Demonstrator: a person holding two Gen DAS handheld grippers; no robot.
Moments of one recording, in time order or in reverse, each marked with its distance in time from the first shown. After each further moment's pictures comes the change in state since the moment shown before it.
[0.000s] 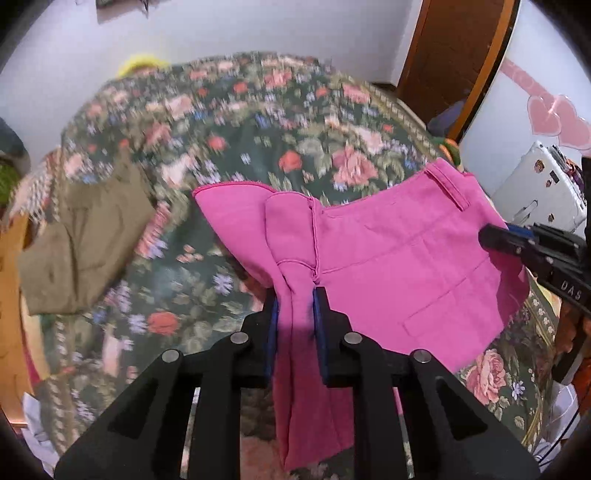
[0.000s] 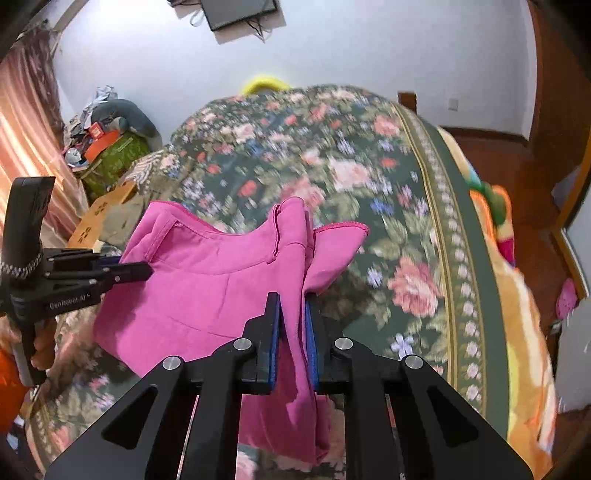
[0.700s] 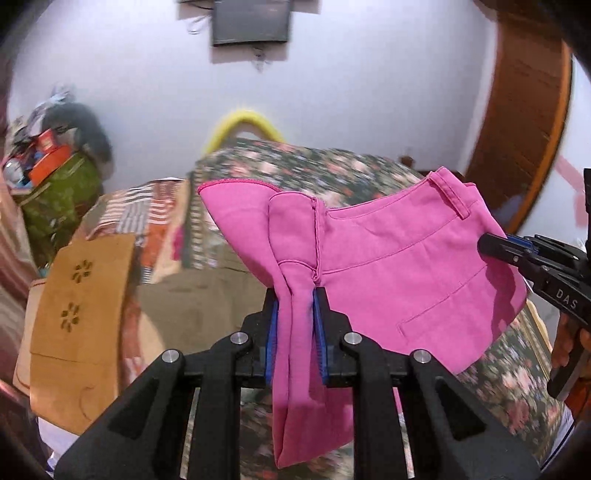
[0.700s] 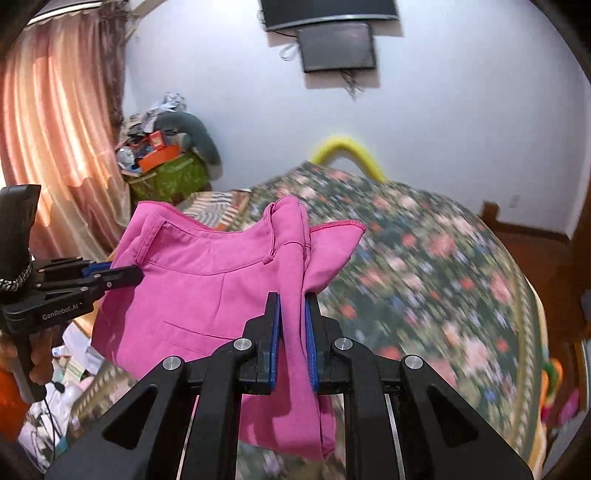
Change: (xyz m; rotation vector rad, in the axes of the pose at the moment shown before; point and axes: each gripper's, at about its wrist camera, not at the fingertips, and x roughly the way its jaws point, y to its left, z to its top) left arm -0.122 0.194 0.026 -0.213 -0.267 0.206; right arm 0.040 0.168 0.135 -0.246 -0.181 0.113
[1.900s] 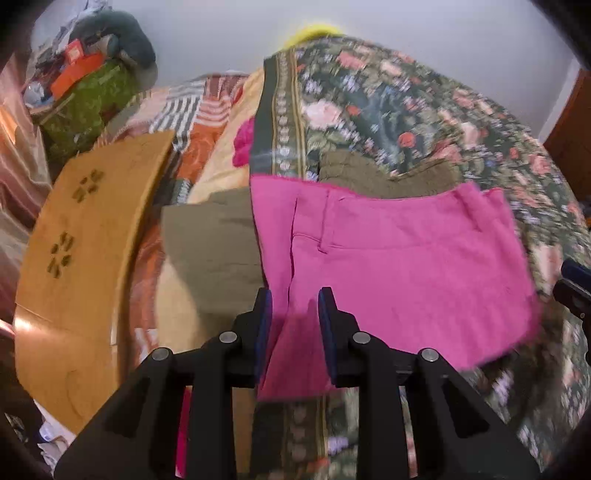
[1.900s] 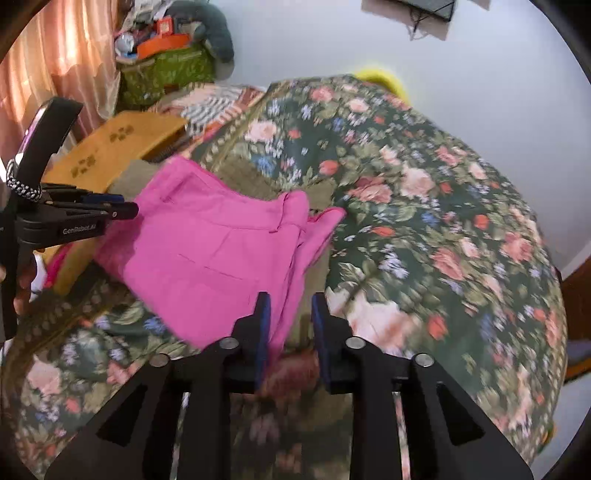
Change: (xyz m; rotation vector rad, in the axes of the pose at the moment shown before) left arm 0.154 0.116 -0.046 -0.141 0.273 0.150; right arm 0.152 0.047 -0.028 -0.219 0.319 -0.082
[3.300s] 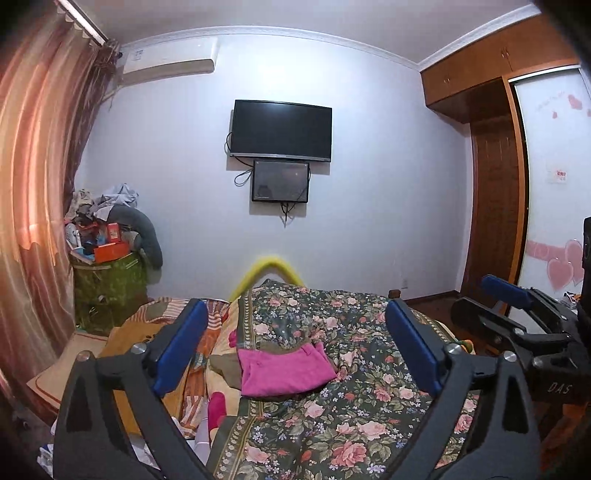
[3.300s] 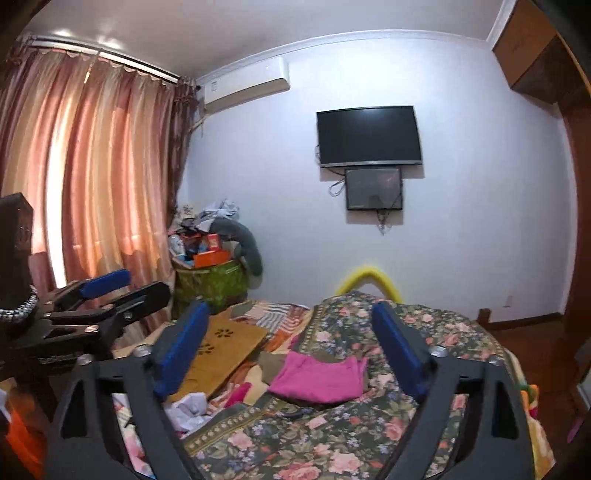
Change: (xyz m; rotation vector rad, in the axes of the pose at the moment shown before) left arm -0.451 -0.039 -0.219 0.059 -0.881 -0.140; right arm -0.358 0.128 -0.104 0.139 -0.811 -0.008
